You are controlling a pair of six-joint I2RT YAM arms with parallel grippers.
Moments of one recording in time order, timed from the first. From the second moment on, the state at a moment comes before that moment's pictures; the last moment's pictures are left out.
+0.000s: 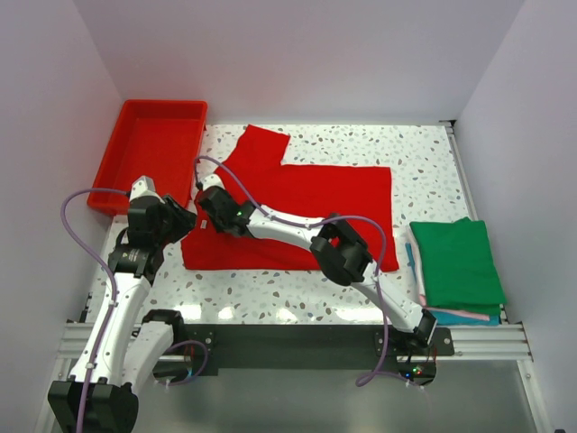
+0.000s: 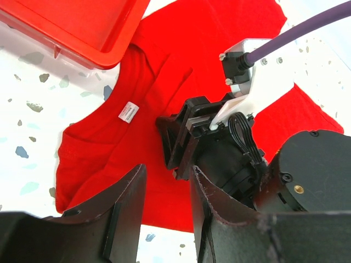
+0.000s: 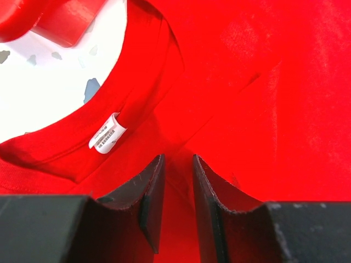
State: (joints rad) left arm -0.05 0.78 0.68 -0.49 -0.03 -0.67; right arm 1.05 2.48 2.10 -0.37 0.35 0.32
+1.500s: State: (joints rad) left arm -0.05 0.82 0.62 -0.48 -0.08 -0.67; right arm 0.95 2.42 1.98 -0.32 0.14 0.47
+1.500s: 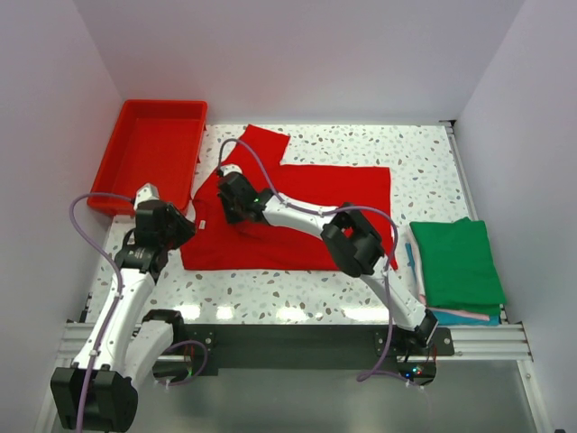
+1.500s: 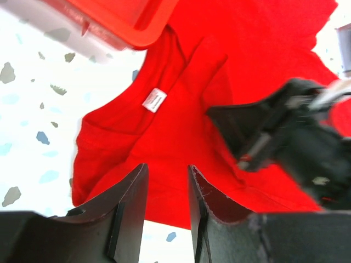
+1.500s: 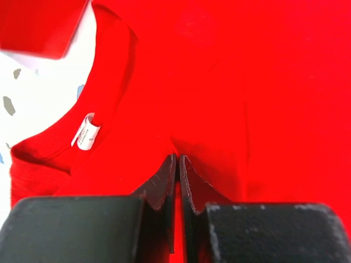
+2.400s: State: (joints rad) left arm -0.05 0.95 0.44 -0.37 -0.16 -0.71; right arm 0.80 2.33 1.86 -0.28 0.07 0.52
